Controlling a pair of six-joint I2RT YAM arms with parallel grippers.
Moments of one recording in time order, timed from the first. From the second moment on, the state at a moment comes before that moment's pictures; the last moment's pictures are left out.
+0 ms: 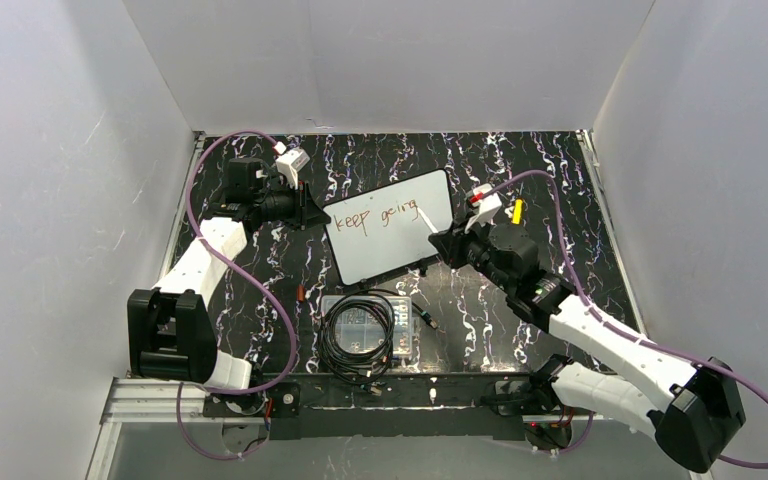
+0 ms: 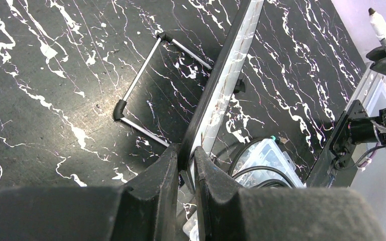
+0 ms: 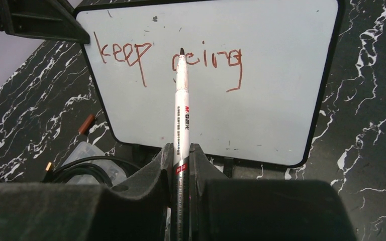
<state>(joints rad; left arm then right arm) -0.10 1.43 1.05 -0.32 0.79 0.01 0.73 0.95 0.64 0.10 0.05 0.27</state>
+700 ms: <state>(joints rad) -0.10 1.42 1.05 -0.31 0.80 -0.02 0.94 1.20 0.61 0.18 0.07 0.32</state>
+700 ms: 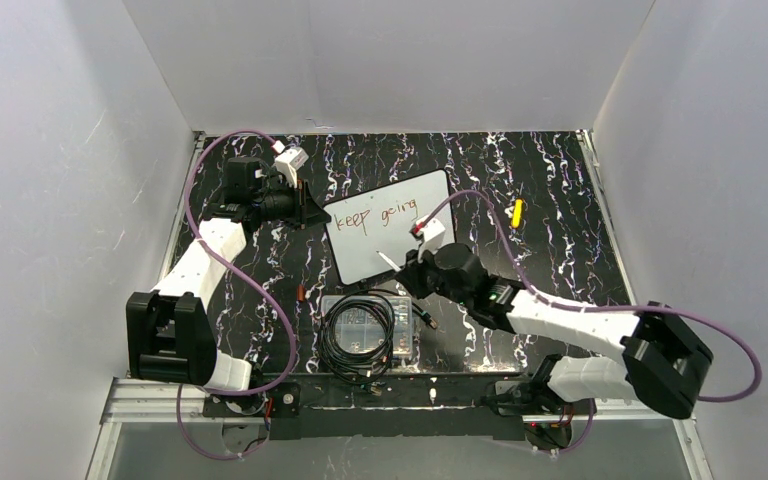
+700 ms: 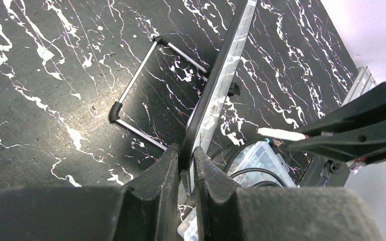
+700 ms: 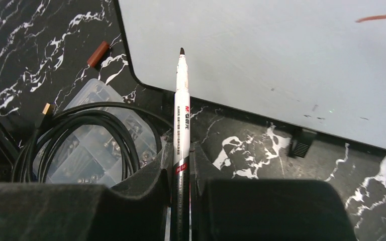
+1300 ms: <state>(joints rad) -0.10 1.42 1.05 -0.31 0.80 -0.03 1.01 1.44 0.74 0.23 0.17 0.30</state>
